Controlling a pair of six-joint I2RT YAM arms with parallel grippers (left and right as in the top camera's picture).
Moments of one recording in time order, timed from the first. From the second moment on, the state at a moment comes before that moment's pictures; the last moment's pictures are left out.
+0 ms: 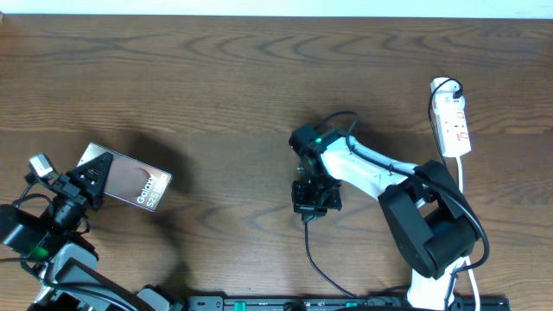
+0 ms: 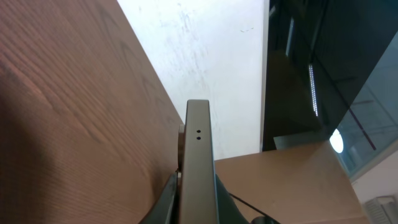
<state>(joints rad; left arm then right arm) 0.97 1.39 0.40 0.79 1.49 -1.13 0.62 1.98 1.20 -0.98 -0.41 0.56</state>
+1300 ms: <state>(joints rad) 0.97 1.39 0.40 0.79 1.49 -1.13 0.58 1.99 1.47 -0.62 -1.34 -0.32</state>
